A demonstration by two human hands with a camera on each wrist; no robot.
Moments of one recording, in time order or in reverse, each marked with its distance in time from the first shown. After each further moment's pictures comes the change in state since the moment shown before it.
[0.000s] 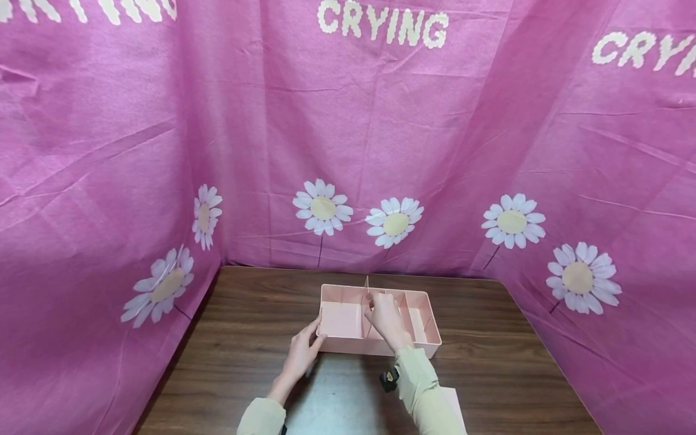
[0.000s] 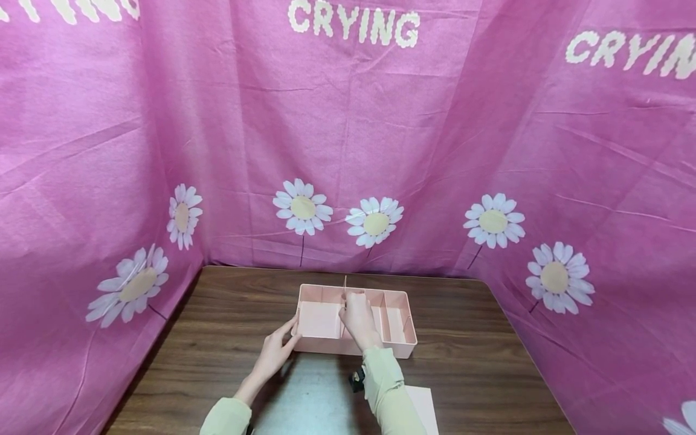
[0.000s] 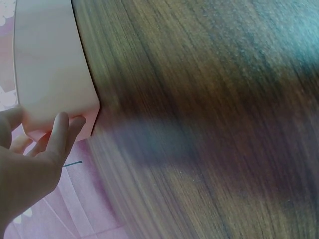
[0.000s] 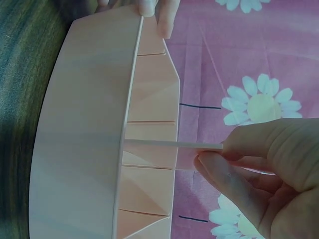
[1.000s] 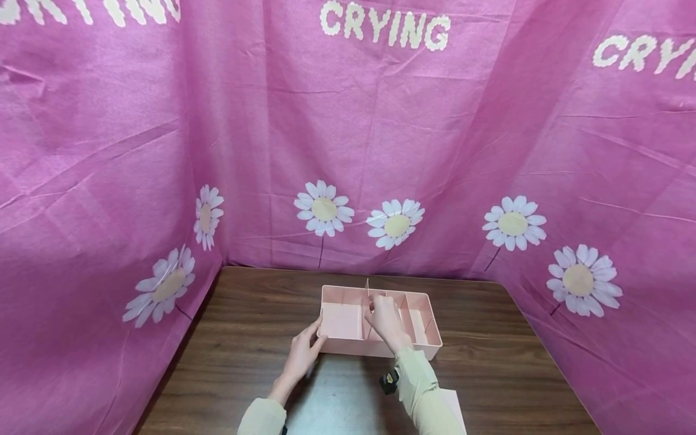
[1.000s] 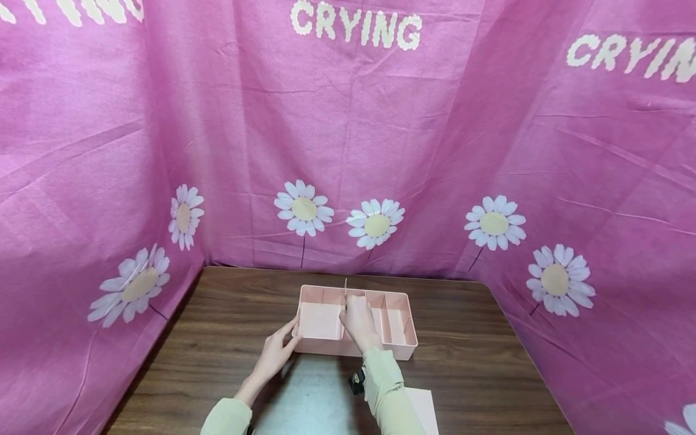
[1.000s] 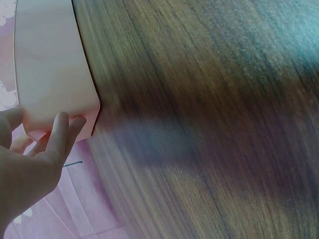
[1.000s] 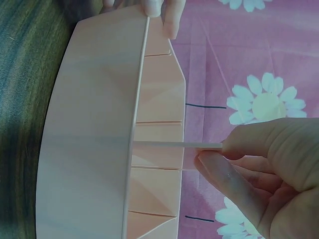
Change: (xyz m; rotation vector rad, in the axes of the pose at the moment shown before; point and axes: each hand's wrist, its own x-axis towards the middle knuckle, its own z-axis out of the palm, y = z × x) left_hand 0.000 0.002 -0.002 0.005 -0.008 -0.004; right_hand -0.002 0.000 0.002 0.006 -0.004 0.006
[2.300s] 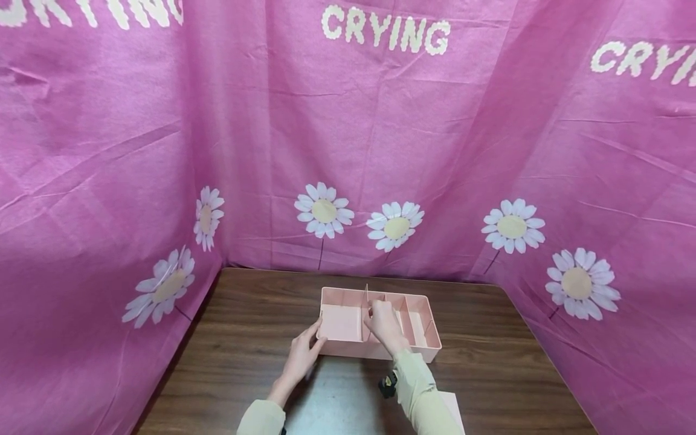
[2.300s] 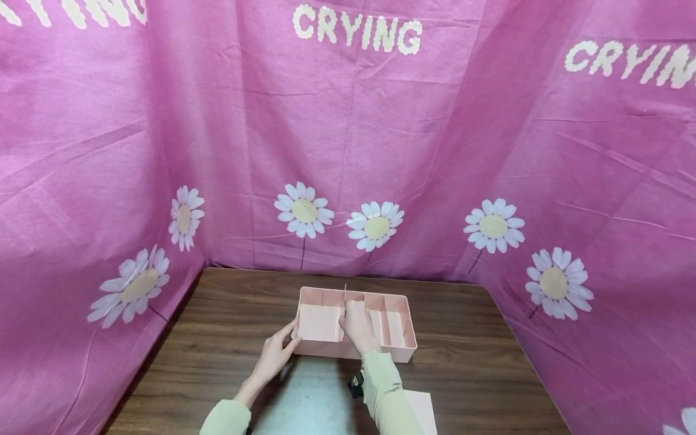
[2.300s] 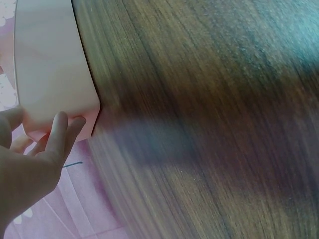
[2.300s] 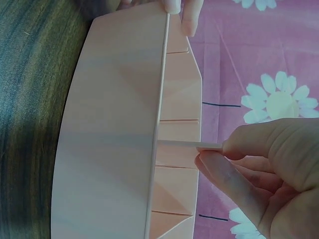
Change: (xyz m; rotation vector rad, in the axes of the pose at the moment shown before) left_hand 0.001 -0.006 0.005 -0.003 0.025 0.036; right_hand -0.003 0.004 0.008 -0.014 -0.059 0.022
